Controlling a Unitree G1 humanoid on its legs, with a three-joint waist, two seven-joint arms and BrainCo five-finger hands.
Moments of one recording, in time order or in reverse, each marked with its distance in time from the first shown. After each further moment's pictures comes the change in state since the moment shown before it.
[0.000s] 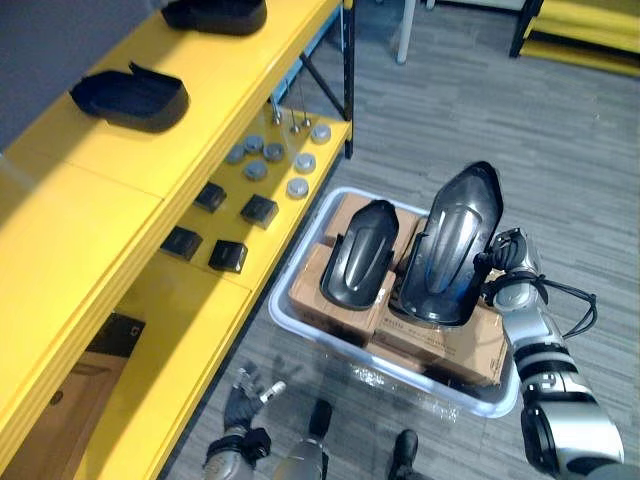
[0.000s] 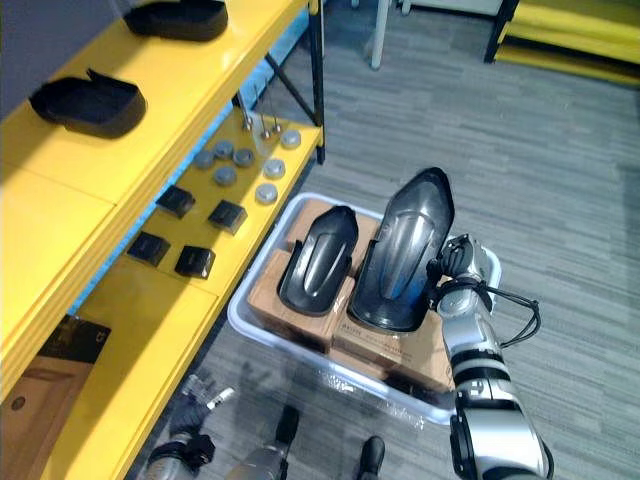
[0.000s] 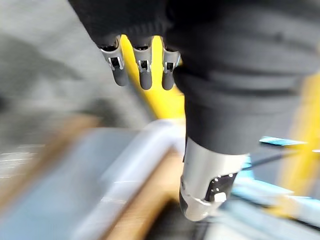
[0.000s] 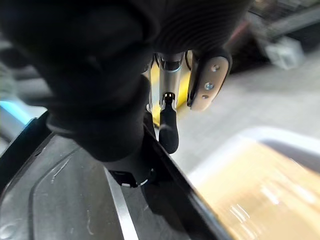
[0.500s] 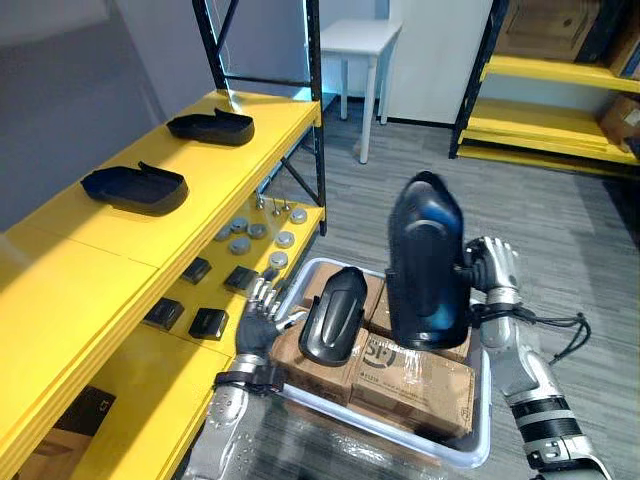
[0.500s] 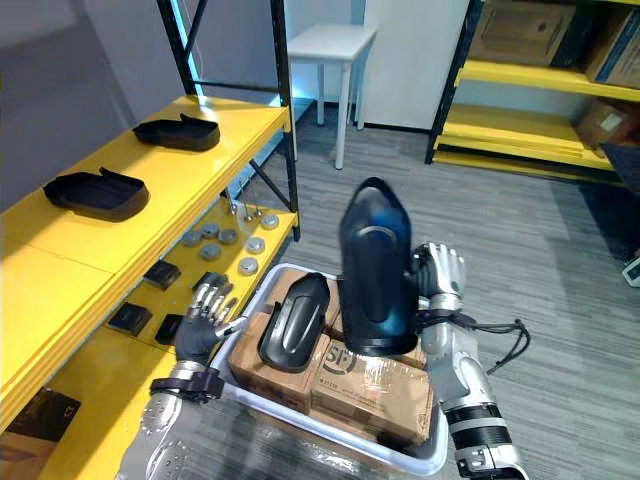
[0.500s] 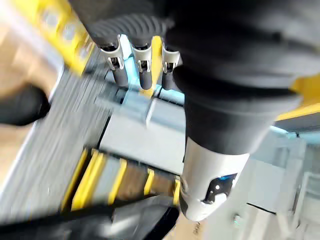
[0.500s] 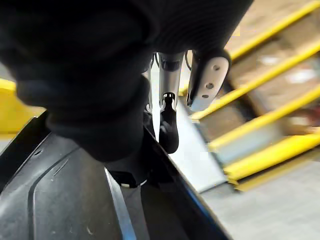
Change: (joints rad) left arm -0.233 0.109 -0.262 -0.130 -0.200 -0.014 -0.080; right arm 0.149 0.019 0.186 -0.355 -0.193 -0.050 -0.005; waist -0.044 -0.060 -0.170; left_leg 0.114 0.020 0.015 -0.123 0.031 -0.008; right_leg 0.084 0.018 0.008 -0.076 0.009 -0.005
